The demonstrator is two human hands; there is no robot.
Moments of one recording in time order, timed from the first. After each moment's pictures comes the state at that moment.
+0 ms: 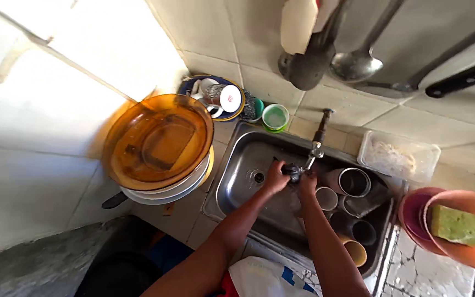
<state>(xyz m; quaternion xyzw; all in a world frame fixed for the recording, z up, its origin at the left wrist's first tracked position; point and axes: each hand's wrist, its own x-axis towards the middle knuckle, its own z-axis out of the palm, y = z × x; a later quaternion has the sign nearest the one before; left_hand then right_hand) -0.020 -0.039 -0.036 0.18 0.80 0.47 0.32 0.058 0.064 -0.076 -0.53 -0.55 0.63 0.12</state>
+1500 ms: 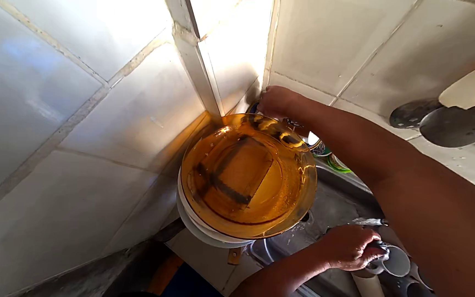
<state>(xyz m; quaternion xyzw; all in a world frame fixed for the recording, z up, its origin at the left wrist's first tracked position) -0.019 -0.112 0.023 0.49 0.62 0.58 0.19 -0.375 -0.081 0.134 0.36 -0.89 -0.22 -0.16</state>
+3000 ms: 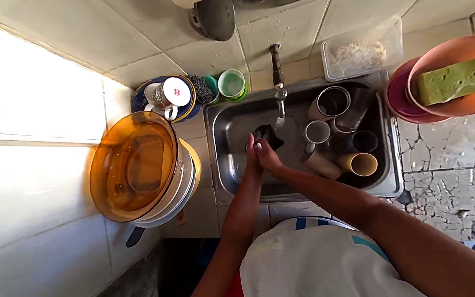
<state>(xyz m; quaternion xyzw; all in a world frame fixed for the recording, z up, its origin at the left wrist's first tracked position) 0.006 -0.098 -0.050 -0.05 0.58 0.67 0.47 0.059 -0.048 -0.046 -0.42 -0.64 0.64 -0.03</state>
